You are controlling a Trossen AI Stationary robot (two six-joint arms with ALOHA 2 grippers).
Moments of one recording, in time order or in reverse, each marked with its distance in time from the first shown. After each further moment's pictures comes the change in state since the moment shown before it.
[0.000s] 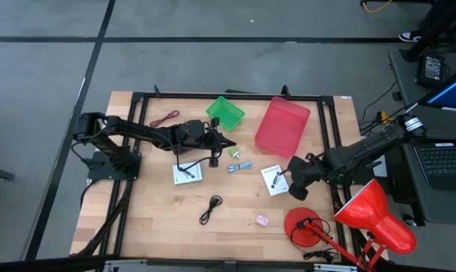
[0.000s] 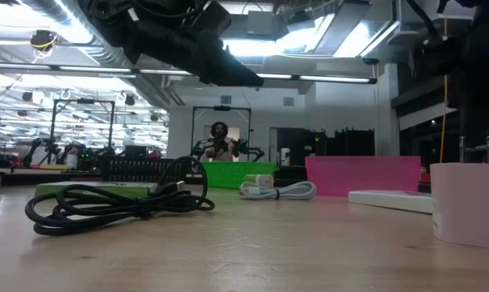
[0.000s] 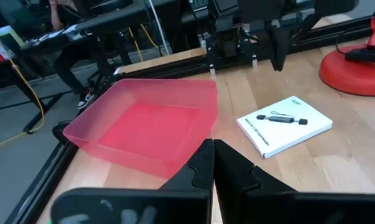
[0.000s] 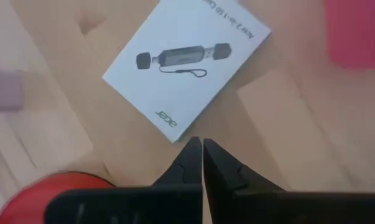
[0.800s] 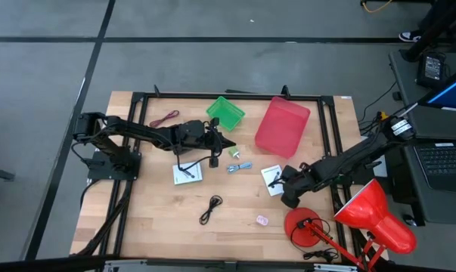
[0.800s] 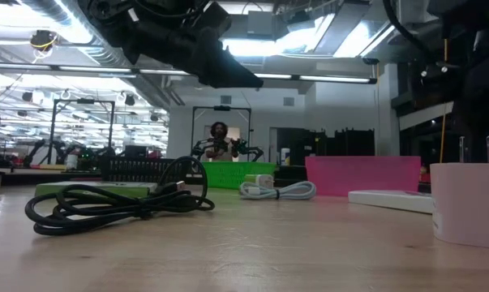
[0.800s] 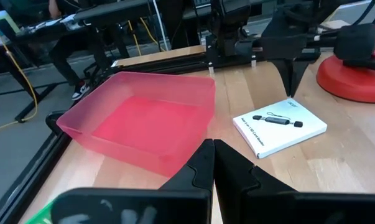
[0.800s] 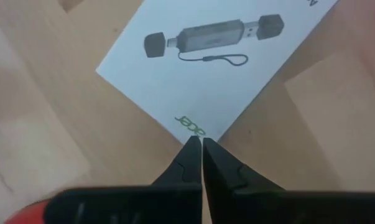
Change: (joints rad) left arm 0.000 0.000 -0.002 -0.009 0.000 -0.059; right arm 0.061 0.207 -0.043 0.199 0.004 0.102
